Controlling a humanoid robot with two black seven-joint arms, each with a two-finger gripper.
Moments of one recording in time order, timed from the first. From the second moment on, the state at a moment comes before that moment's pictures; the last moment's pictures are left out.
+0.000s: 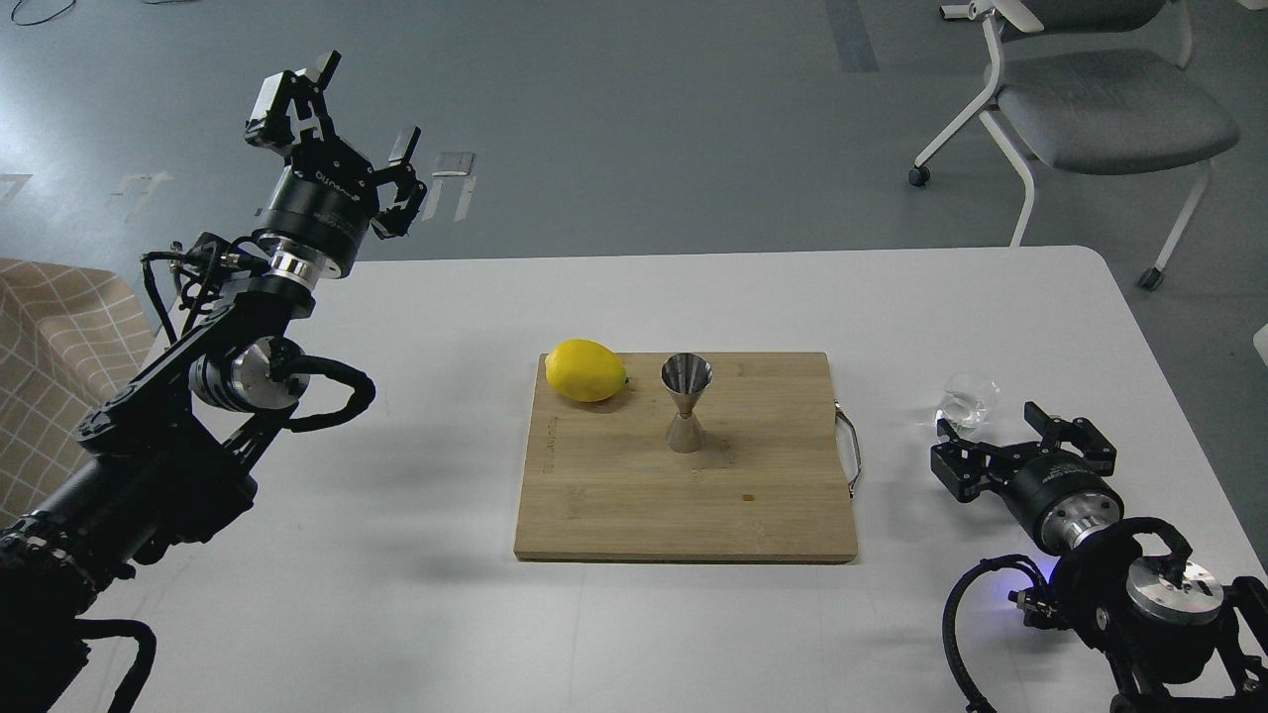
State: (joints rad) left arm -0.74 0.36 -0.78 -0.85 0.18 -0.25 -0.49; right arm -0.05 0.00 1.61 1.29 0.12 -0.17 -0.18
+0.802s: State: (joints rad) left arm -0.74 0.36 -0.78 -0.85 0.18 -0.25 -0.49; right arm -0.02 0.00 1.58 1.24 0.08 -0.09 -0.18
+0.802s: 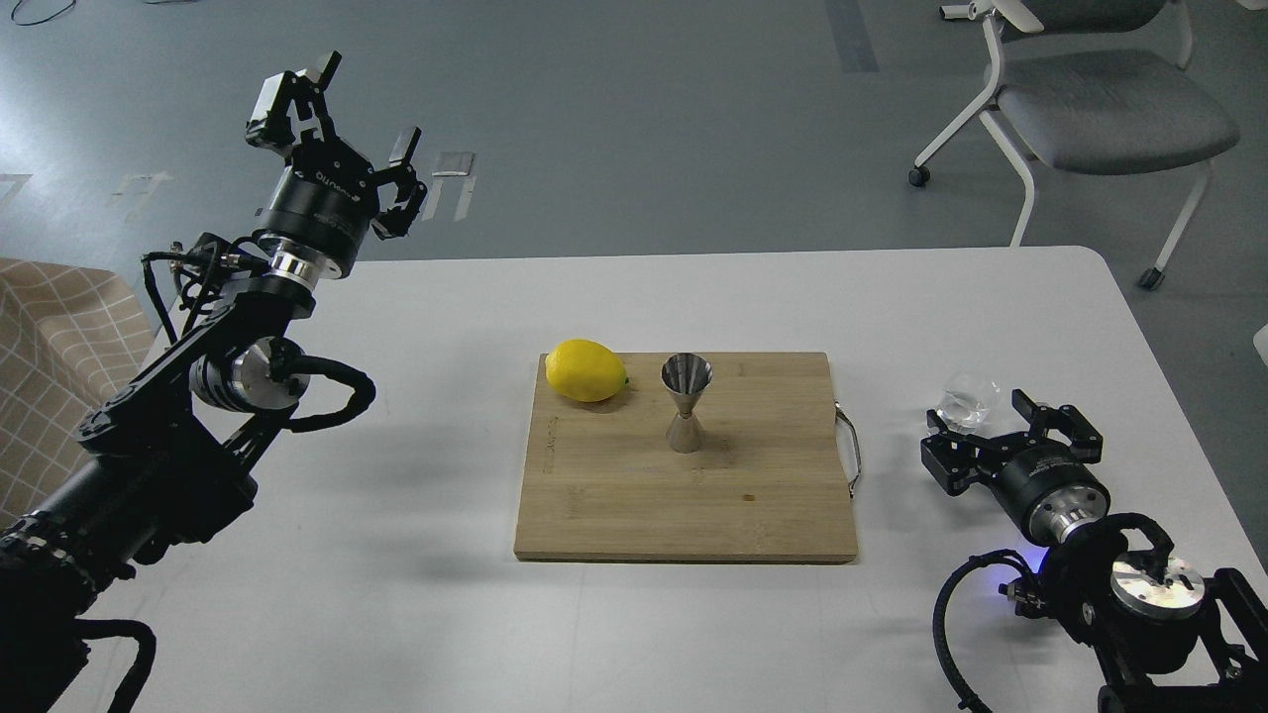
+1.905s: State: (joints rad) left arm -0.74 0.36 -0.78 -0.85 0.18 -0.25 -0.49; right arm 0.02 0.00 1.58 1.21 0.08 -0.08 -0.17
